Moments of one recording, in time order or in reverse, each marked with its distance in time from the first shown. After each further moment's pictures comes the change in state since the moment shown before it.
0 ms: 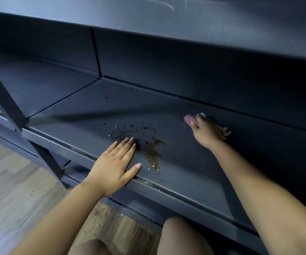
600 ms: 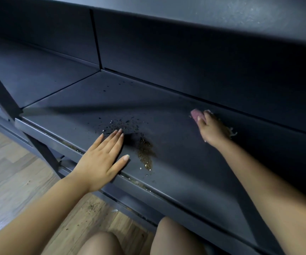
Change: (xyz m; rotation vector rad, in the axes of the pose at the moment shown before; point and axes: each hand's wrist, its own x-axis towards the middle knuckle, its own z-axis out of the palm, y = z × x) left_hand -0.002 -0.005 -0.001 -0.174 -0.045 -0.081; right_hand 0.015 0.023 -0.005 0.010 0.024 0.034
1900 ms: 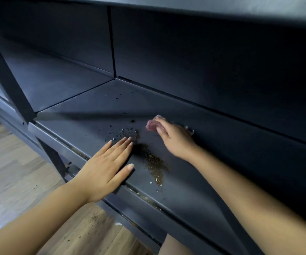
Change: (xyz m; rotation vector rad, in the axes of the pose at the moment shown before) left_hand -0.001 -0.012 -0.001 0.133 0.100 0.077; right_hand -0.012 -0.103 0.036 0.194 -0.131 -0.546
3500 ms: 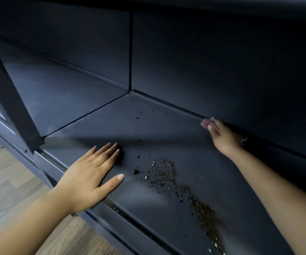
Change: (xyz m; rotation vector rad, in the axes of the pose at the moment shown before) left_hand 0.014 -0.139 0.014 0.030 0.004 -0.041; right_hand 0.103 0.093 0.001 0.008 0.245 0.264
